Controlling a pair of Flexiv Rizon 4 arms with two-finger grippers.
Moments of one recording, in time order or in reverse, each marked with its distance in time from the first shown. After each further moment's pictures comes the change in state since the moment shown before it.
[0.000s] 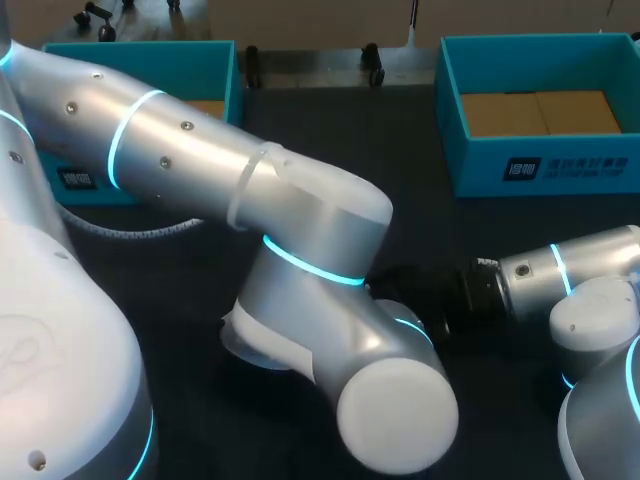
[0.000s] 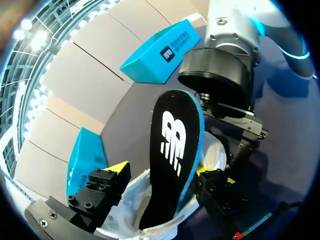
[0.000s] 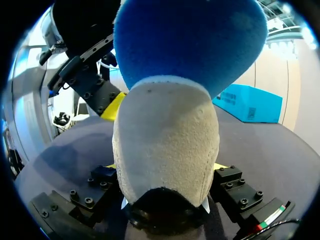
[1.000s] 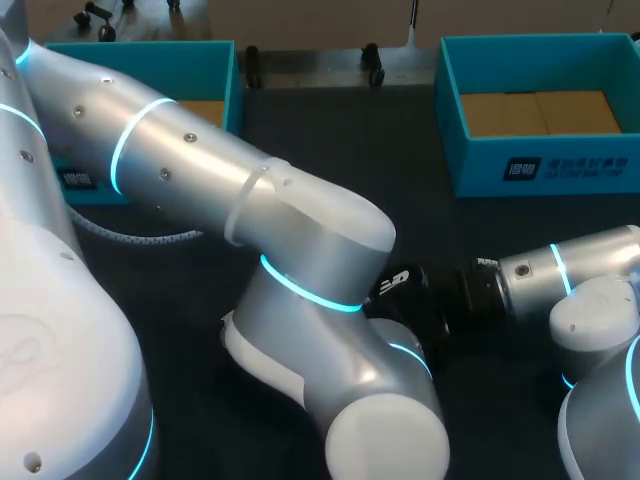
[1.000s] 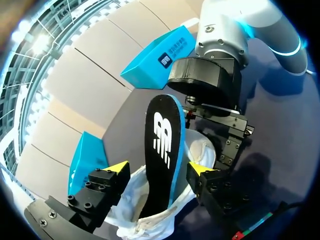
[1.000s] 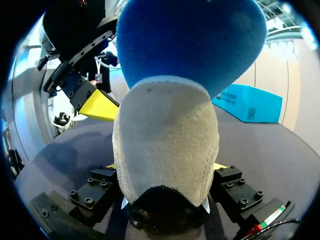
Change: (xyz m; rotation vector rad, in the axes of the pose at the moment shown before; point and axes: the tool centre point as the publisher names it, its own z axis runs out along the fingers) left arm 0.009 0.002 -0.018 0.052 -0.008 0.015; right arm 0.000 0.000 0.000 0.000 0.000 0.000
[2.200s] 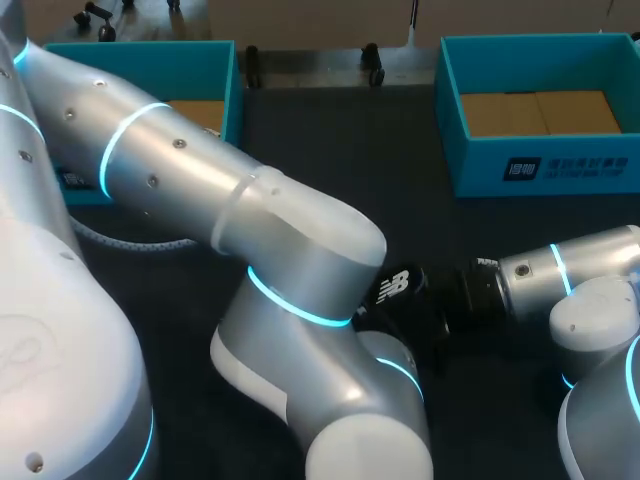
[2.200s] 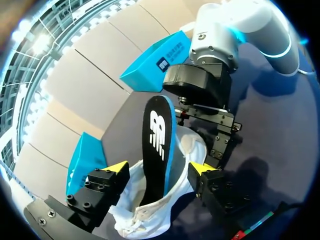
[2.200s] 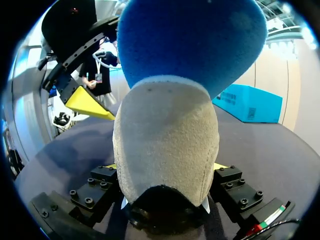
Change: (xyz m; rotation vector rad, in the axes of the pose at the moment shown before) left arm 0.004 0.005 -0.016 0.031 0.016 -0.011; right arm 0.000 0.000 0.000 0.000 0.000 0.000
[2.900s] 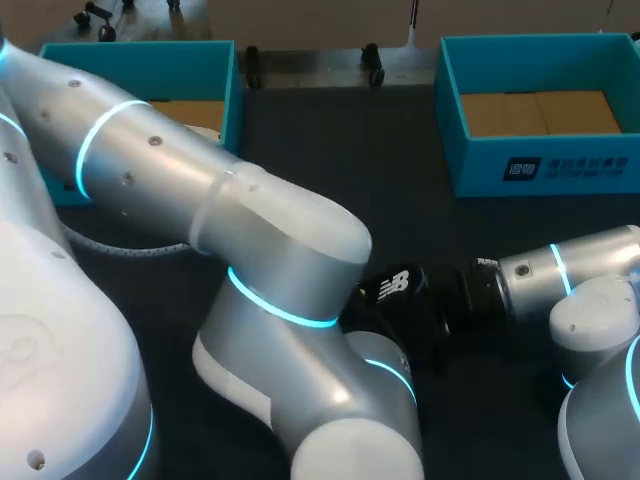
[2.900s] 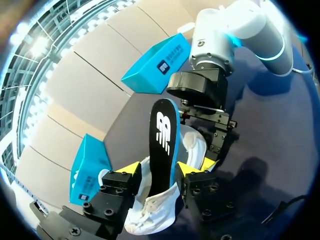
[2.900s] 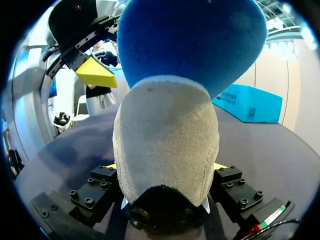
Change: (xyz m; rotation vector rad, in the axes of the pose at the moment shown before) left arm -0.008 0.001 -0.019 0.006 0.003 0.023; right arm 0.000 0.000 0.000 0.000 0.000 0.000
